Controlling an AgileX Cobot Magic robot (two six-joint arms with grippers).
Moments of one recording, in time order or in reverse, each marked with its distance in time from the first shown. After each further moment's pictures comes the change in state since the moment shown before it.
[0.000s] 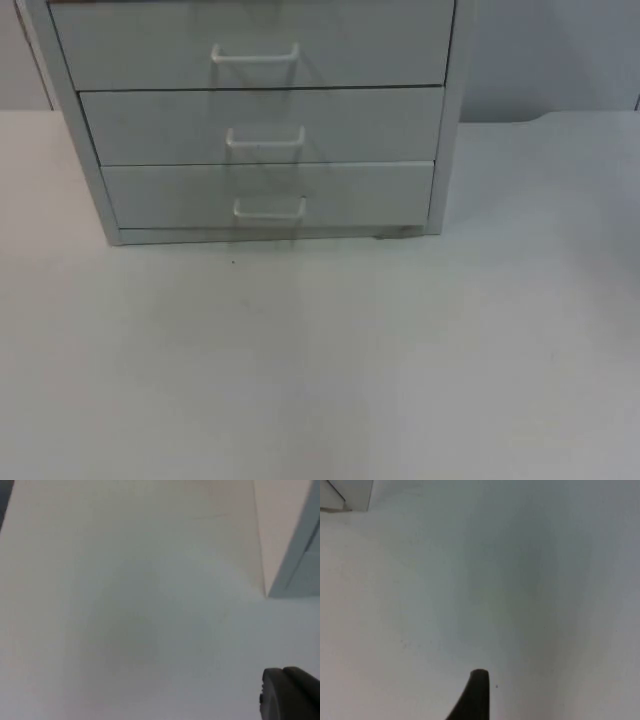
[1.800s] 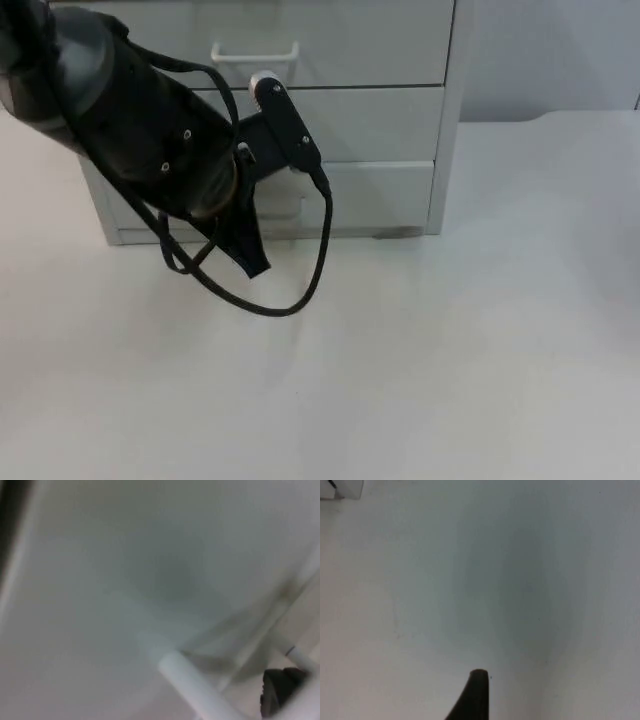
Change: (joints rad) right arm 0.000 0.000 0.000 -0.016 0.024 0.000; left arm -0.427 0.927 -0.392 1.256 -0.011 -0.582
